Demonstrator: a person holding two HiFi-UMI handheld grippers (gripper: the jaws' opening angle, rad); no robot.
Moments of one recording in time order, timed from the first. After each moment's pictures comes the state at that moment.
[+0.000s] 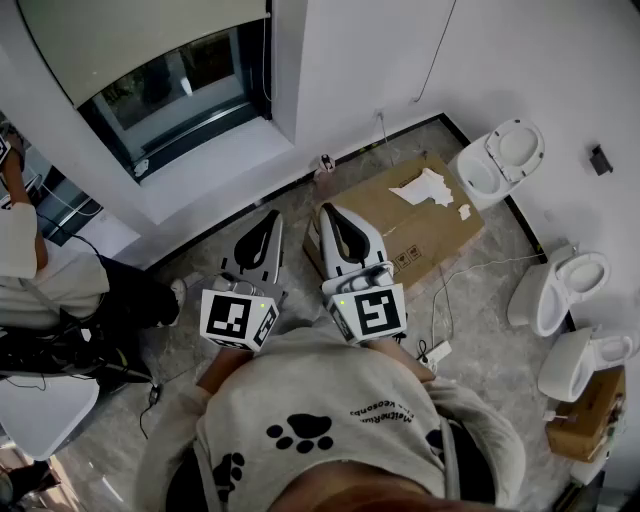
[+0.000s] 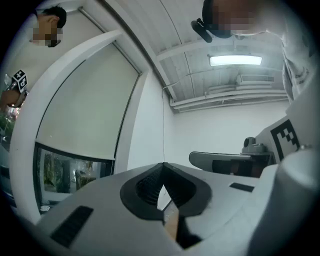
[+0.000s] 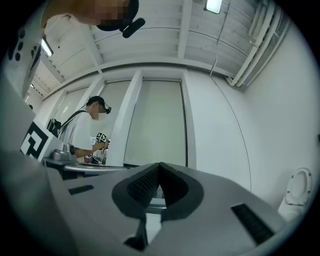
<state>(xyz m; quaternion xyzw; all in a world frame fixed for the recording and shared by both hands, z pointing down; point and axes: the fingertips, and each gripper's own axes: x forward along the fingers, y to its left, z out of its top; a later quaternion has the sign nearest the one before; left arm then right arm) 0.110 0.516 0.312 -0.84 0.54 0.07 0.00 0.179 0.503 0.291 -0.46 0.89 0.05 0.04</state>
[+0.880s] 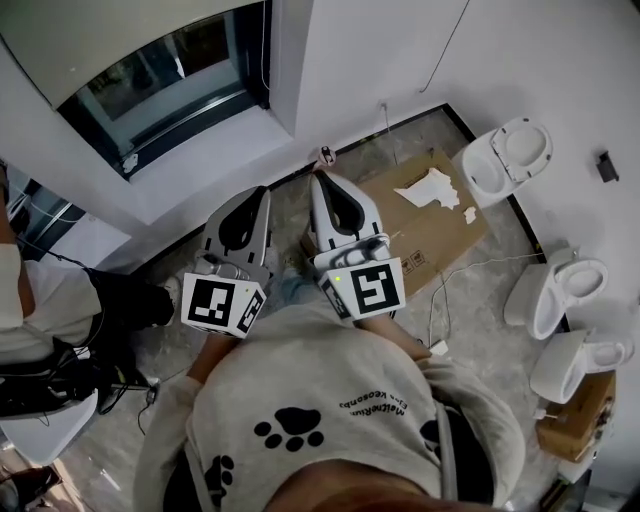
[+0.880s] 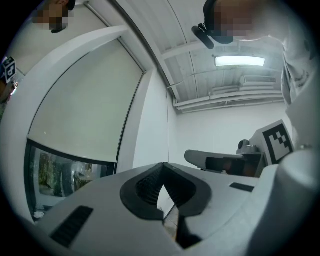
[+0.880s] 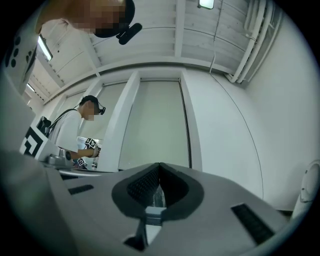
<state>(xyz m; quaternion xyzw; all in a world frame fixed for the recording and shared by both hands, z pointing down) 0.068 0.416 0.314 -0.84 0.54 0.08 0.01 0.135 0.395 0.287 -0.43 0.90 0.07 0.08</state>
